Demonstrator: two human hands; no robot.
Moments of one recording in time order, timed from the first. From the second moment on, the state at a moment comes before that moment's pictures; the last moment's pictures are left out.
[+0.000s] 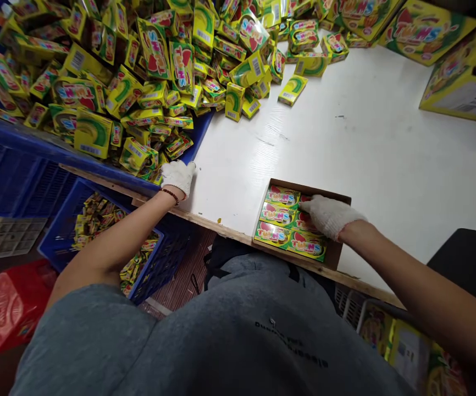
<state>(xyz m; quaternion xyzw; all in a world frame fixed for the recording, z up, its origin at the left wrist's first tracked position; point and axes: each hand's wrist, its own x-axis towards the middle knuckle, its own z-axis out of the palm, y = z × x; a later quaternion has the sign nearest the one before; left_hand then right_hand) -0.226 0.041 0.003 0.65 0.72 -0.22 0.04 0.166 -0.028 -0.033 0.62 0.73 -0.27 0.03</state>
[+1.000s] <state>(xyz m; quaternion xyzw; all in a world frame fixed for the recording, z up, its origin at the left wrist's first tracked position) -0.053 -0.033 -0.001 0.80 0.43 0.22 0.35 0.189 -0.015 0.063 0.59 0.75 -0.28 0.09</state>
